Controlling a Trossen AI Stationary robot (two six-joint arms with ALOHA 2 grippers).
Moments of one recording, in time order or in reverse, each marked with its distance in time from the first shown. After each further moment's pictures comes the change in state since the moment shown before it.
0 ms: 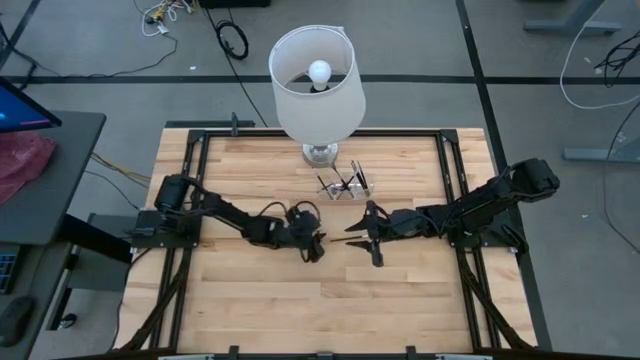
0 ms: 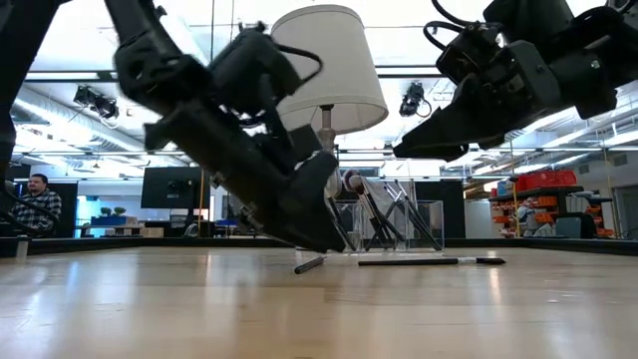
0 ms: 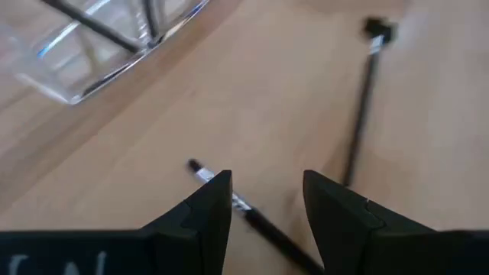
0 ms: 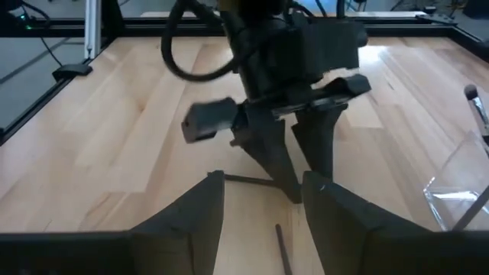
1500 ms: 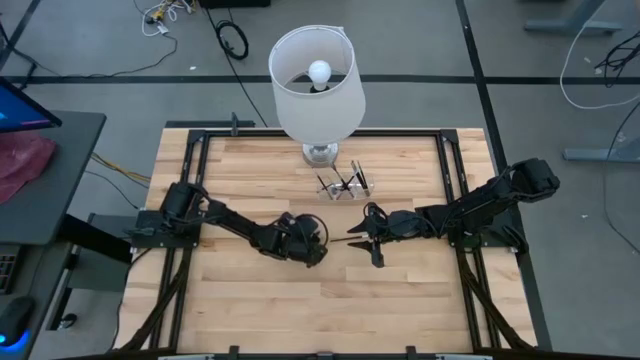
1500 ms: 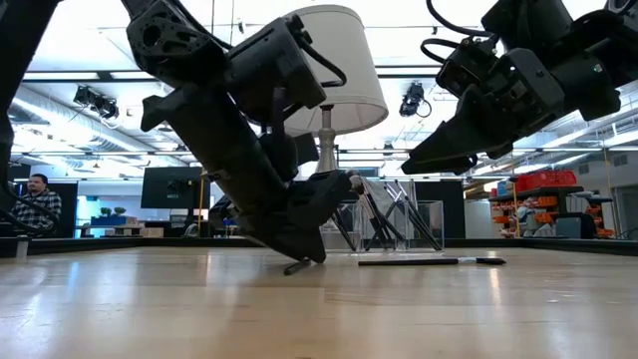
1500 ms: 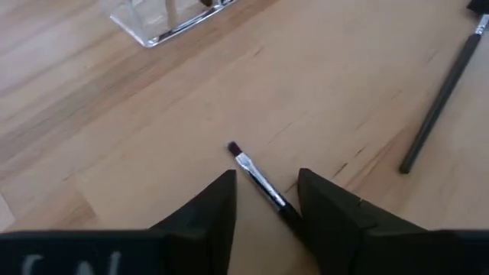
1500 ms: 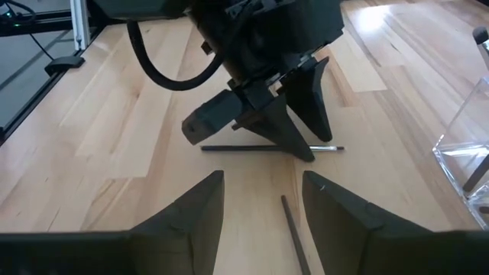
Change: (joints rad) left arm -0.093 0.067 0.185 -0.465 -0.179 -0.343; right arm 0.001 0.000 0.000 -0.070 0.000 0.105
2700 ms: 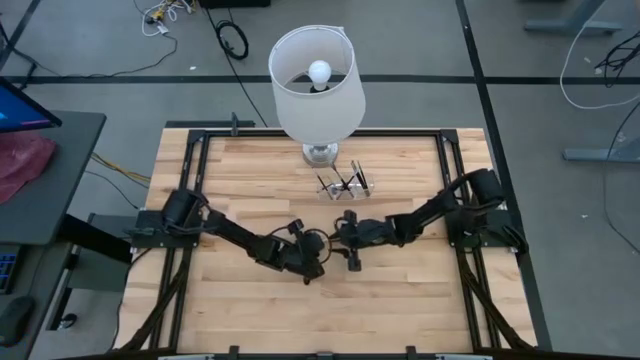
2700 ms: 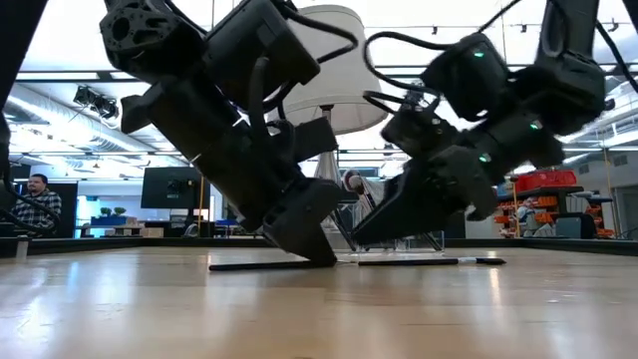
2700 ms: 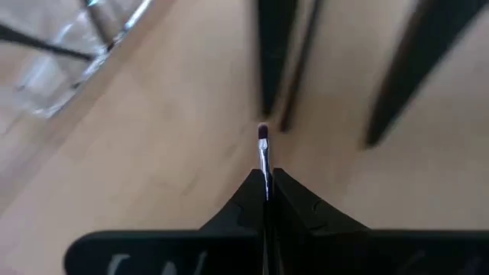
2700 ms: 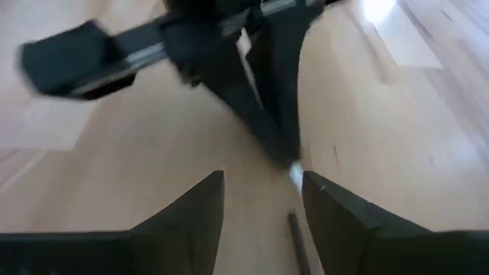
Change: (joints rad) left arm -0.095 0.043 -0.004 0.150 0.040 0.385; right arm -0.045 0.438 0.191 0.151 -0.031 -0.154
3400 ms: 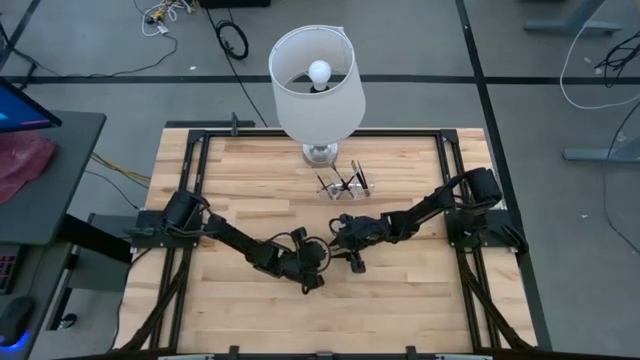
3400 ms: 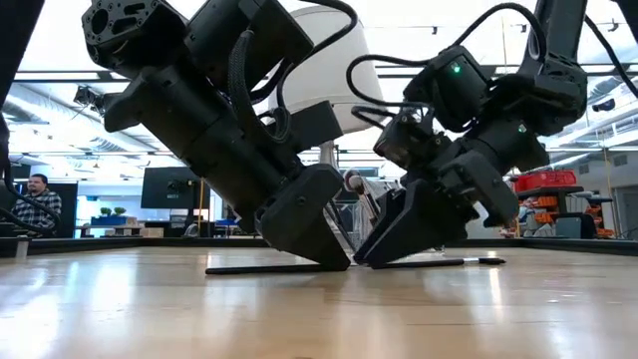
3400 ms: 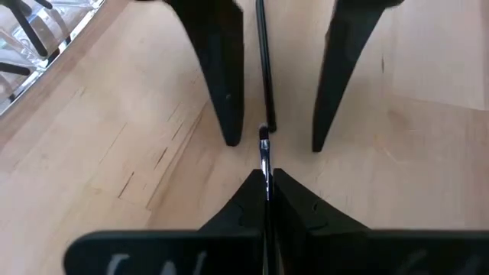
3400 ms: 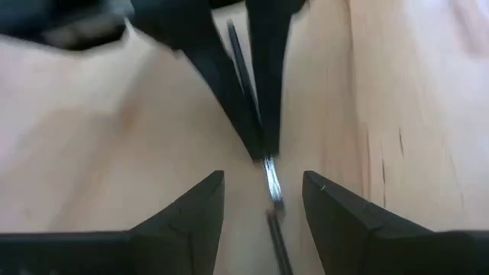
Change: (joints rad) left arm -0.029 0.002 0.002 0.082 0.019 0.042; right arm -0.038 0.018 0.046 -0.127 -0.198 -0.026
